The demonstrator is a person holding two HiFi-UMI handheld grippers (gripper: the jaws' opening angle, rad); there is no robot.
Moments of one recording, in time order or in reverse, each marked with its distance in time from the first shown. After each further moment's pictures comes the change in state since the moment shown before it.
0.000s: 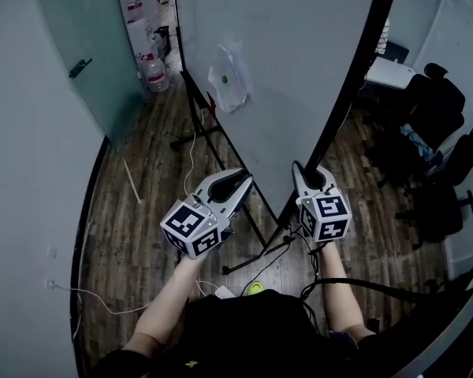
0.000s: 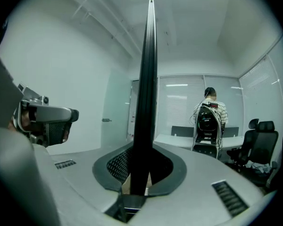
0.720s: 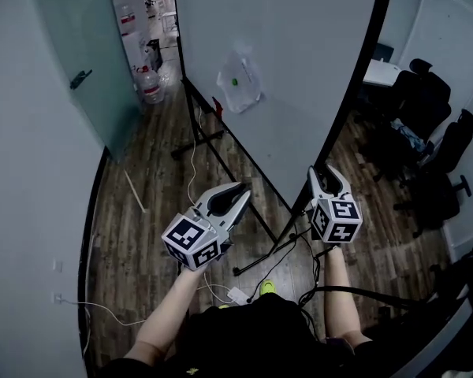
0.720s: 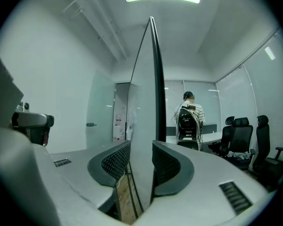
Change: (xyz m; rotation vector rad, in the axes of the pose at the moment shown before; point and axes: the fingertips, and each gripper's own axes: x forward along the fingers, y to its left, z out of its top) left arm -0.098 -0.016 0.003 0.000 0.018 -0.067; right arm -0.061 0.030 0.004 0.076 -0.032 -0.241
